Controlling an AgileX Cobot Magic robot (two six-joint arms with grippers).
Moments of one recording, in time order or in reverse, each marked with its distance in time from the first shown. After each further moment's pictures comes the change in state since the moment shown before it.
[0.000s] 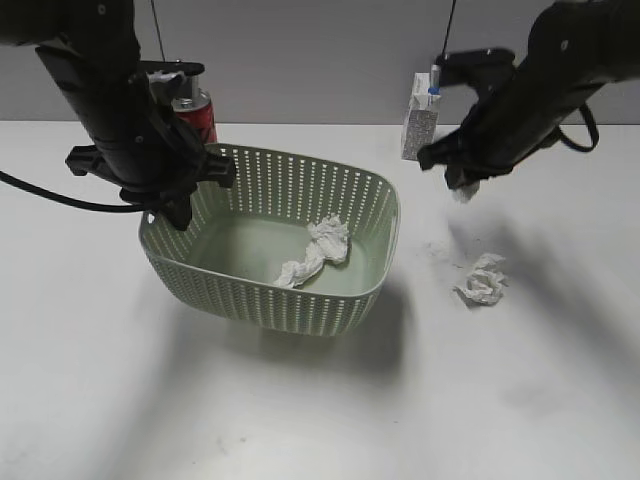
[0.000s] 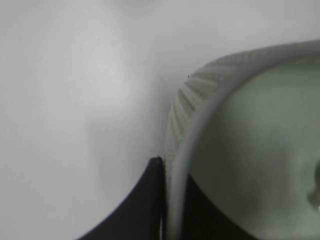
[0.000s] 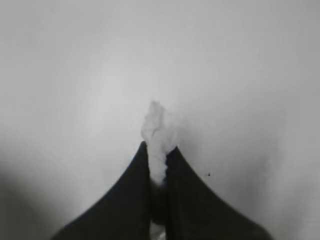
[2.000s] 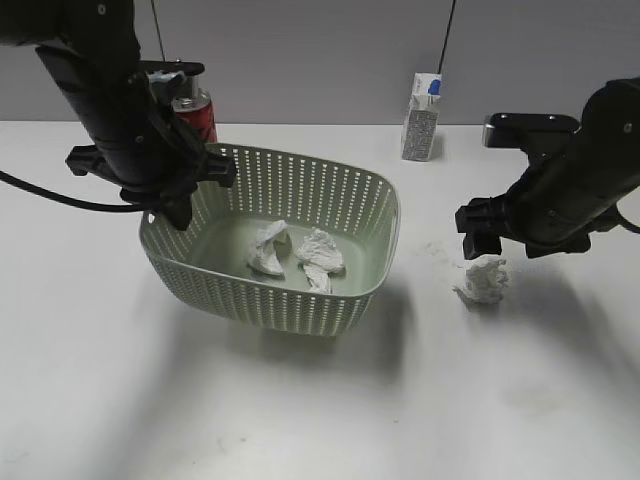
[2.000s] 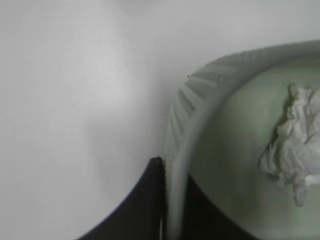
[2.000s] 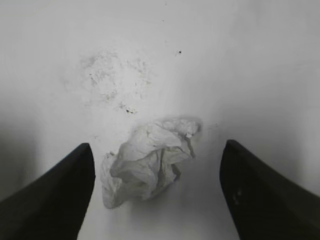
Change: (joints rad) left arm 0.000 0.000 0.000 -0.001 -0.001 0.000; right arm -0.017 -0.195 0.352 -0.077 -0.128 0.298
